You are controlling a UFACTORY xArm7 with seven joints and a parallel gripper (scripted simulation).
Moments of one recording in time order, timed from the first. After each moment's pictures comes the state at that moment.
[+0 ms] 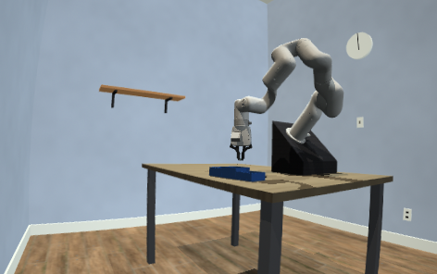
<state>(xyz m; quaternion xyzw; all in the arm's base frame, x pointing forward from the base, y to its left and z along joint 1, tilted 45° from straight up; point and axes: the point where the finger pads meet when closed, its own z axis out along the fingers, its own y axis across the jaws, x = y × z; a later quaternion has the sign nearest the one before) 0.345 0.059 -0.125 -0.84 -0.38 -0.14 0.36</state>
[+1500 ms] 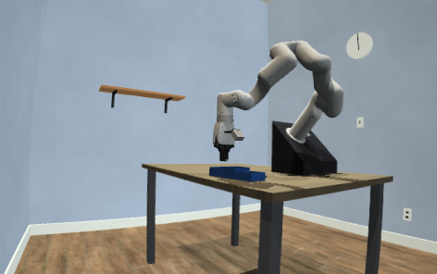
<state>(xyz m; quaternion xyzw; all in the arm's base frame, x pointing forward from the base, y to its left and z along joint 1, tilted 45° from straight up) 0.485 0.109 -0.082 -0.59 -0.71 -0.28 0.26</state>
